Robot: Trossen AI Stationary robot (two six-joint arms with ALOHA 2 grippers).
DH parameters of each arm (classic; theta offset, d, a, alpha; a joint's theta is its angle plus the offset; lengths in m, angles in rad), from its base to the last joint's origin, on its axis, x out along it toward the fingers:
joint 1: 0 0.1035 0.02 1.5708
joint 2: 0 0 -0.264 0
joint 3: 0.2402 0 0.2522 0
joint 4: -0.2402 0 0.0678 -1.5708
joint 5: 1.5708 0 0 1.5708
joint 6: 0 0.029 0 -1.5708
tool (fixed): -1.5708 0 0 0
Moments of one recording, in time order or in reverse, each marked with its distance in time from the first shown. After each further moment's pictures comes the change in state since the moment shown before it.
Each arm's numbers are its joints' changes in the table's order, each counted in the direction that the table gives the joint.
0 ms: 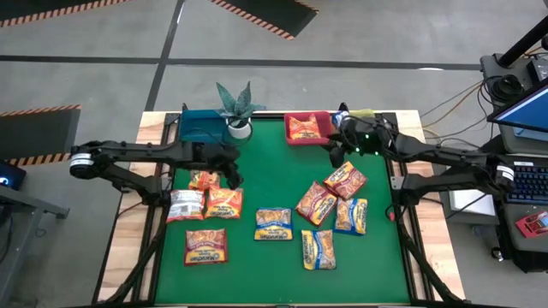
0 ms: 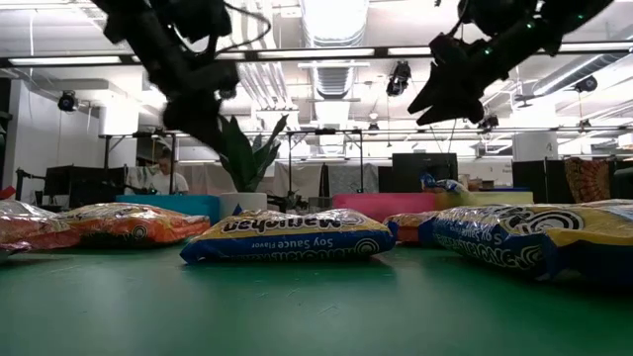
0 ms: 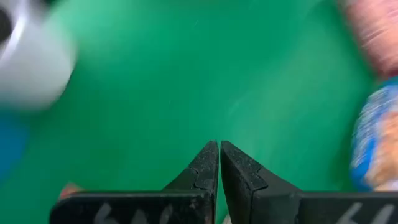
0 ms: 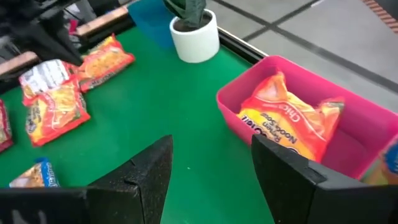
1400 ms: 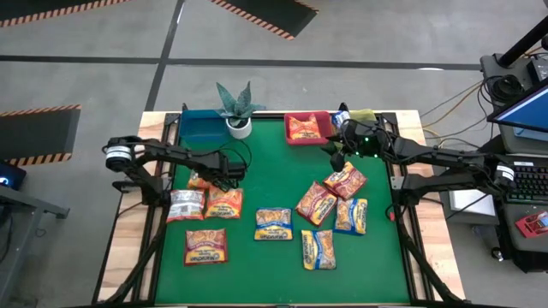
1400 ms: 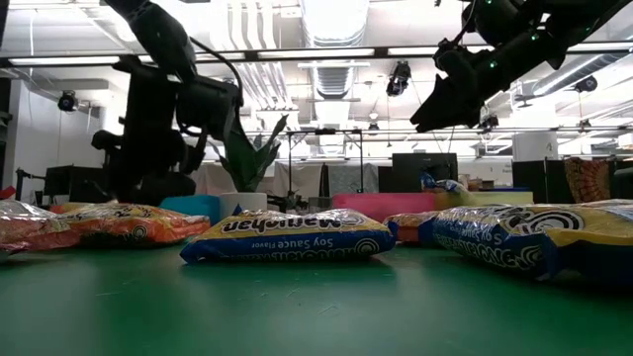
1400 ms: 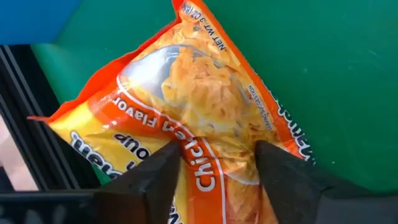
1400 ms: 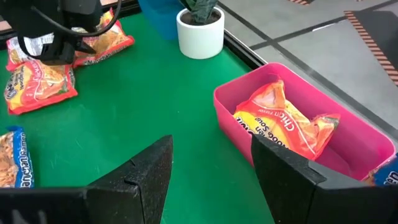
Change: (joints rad) left arm -0.011 -0.363 -0.003 -0.395 0.188 -0.471; right arm 0.002 -0.002 -0.064 0.075 0.005 -0.183
